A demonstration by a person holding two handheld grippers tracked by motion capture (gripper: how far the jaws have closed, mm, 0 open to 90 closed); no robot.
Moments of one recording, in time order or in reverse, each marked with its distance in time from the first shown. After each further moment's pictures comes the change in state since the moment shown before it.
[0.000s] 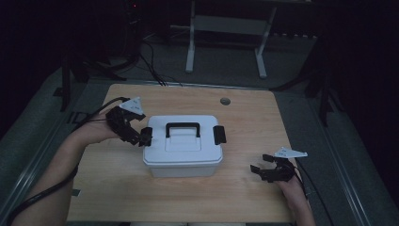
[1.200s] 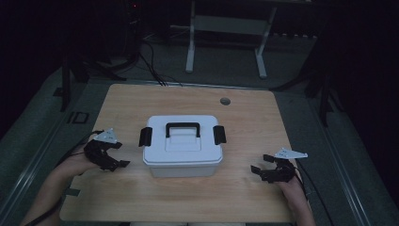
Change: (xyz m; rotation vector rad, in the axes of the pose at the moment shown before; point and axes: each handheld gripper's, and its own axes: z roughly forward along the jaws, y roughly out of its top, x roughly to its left) left arm -0.008 -0.137 0.039 0.004 0.003 -0.188; right arm 0.000 -0.002 -0.001 -0.004 -0.009 -0.011
